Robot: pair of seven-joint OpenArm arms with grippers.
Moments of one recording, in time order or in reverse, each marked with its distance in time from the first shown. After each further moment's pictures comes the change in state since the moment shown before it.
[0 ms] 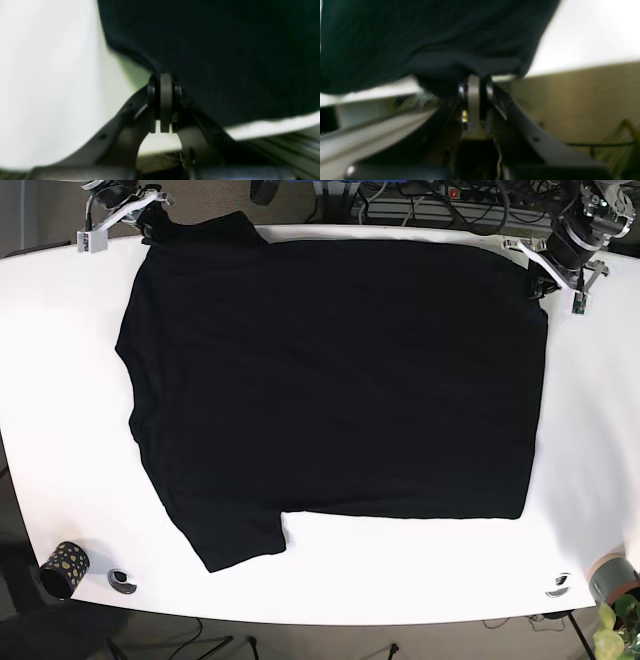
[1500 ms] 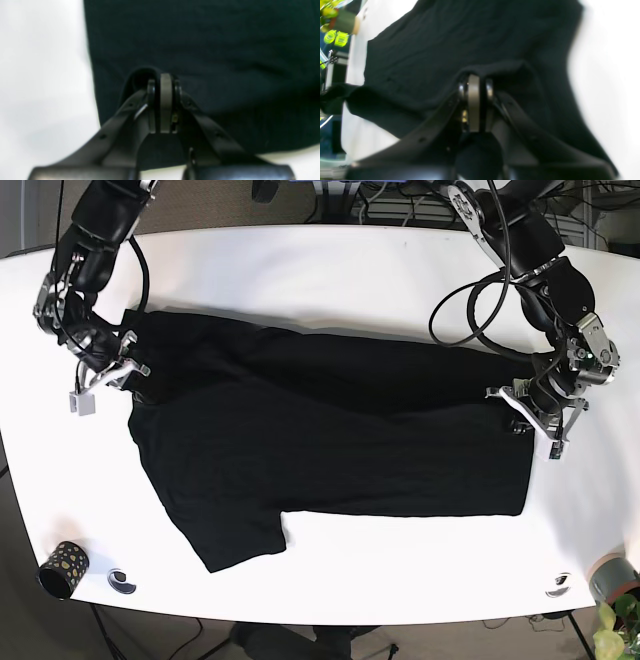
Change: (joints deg) left arm -39.2 0.8 7.7 -21.7 15.2 2.6 6.9; right arm 44.8 12.9 -11.7 -34.5 -0.4 -0.5 0.0
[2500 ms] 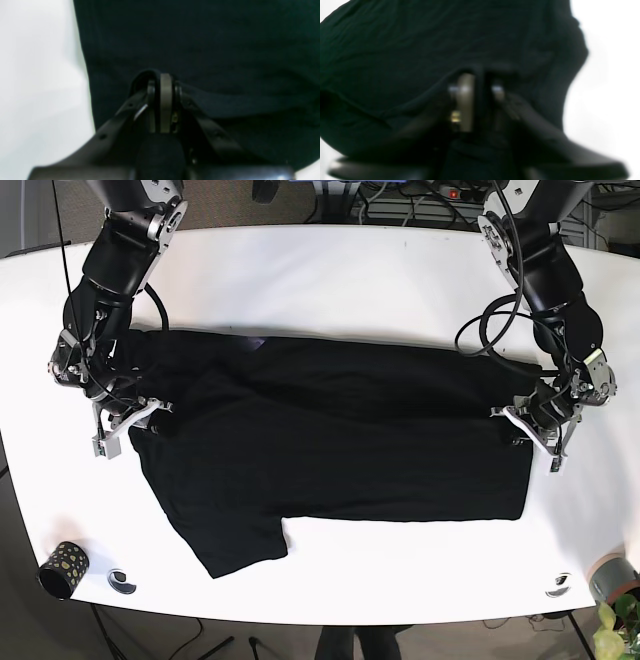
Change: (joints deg) left arm -6.9 -6.0 3.3 -20.5 0.5 0.0 -10.7; right arm 11.3 -2.4 -3.0 -6.9 -25.6 0.6 5.2
